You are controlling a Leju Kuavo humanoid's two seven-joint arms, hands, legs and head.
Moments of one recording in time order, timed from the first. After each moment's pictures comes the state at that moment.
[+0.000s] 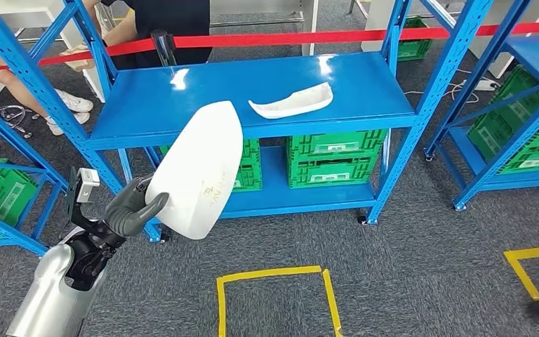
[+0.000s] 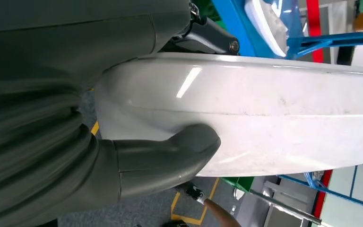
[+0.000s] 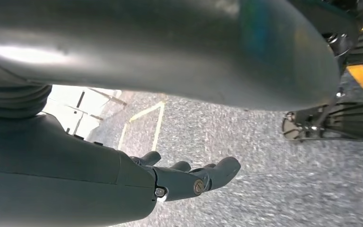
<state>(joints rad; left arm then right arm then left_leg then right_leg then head) -0.17 0.22 -0.03 -1.48 0.53 -0.52 -0.21 -0.04 -0.03 0.00 -0.18 -0.09 0.18 0.35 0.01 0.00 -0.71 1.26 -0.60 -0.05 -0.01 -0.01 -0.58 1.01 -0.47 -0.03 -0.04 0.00</state>
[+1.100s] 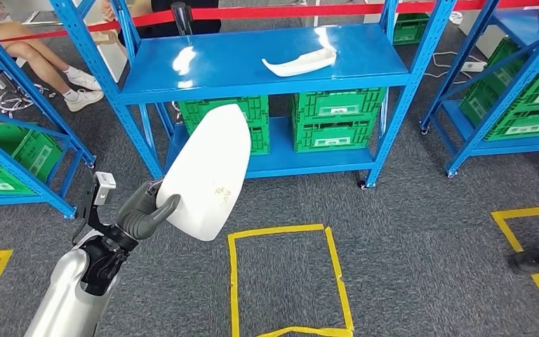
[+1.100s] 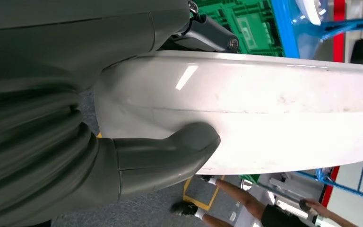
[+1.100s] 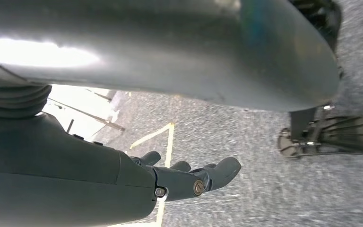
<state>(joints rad) -0.14 0.14 -0.02 -1.49 0.45 -0.47 -0.20 -0.04 -0.01 -0.07 -0.18 -0.16 0.18 0.35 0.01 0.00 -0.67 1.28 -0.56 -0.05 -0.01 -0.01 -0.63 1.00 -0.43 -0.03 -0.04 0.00</state>
